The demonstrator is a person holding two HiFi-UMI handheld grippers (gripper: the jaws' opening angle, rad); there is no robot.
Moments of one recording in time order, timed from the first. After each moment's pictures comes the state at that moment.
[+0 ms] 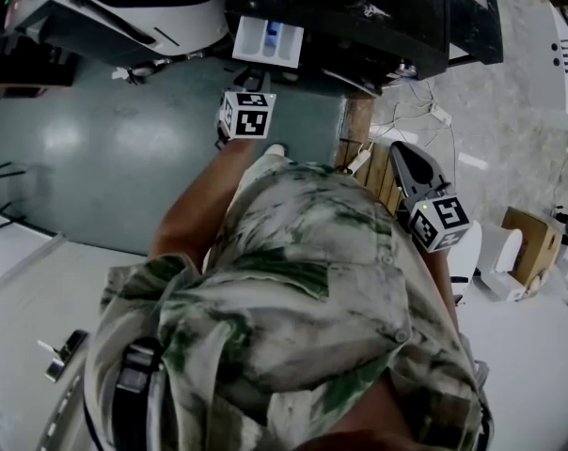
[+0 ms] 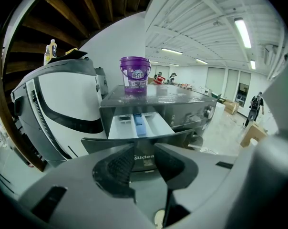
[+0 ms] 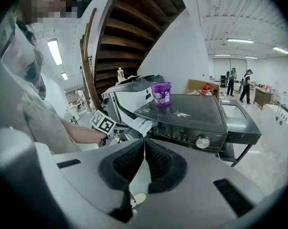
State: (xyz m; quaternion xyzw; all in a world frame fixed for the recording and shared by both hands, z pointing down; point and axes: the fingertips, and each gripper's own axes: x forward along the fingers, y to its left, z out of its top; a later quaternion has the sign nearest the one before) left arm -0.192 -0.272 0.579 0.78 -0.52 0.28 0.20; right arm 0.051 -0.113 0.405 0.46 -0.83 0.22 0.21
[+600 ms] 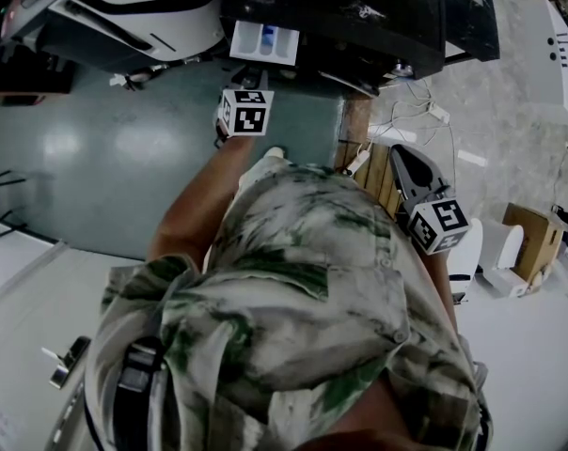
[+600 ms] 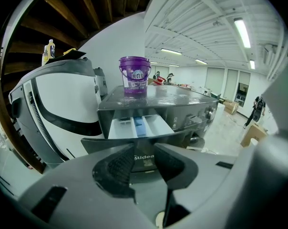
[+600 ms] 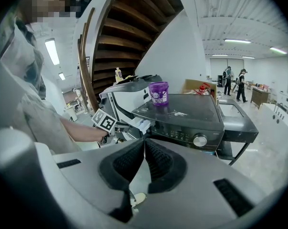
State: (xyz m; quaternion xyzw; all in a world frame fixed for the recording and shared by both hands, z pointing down) left arm -0.189 -0.289 0.581 0.78 -0.52 0.28 0.20; right arm 0.057 -0.112 0.407 0.47 -0.83 0.22 0.22
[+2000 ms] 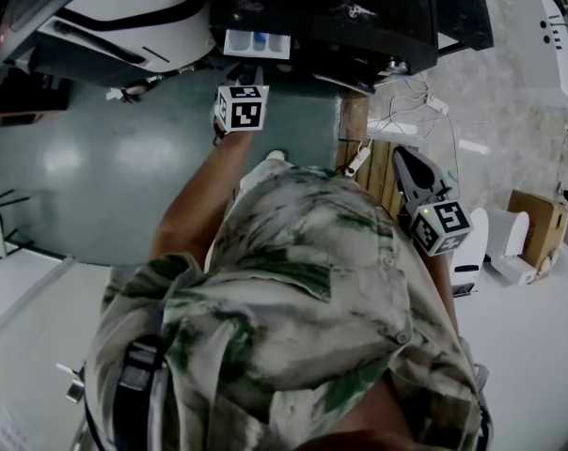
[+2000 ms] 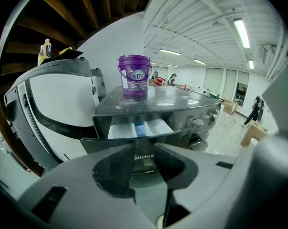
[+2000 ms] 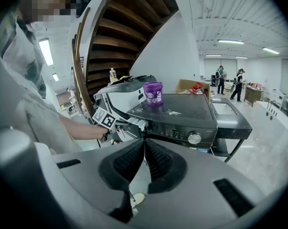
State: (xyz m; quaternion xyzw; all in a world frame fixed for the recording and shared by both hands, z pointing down) left arm -0.183 -0.320 0.580 0.79 -0.51 0.28 0.20; right arm 0.067 -0.110 0.406 0.50 -0.80 0.23 0.21
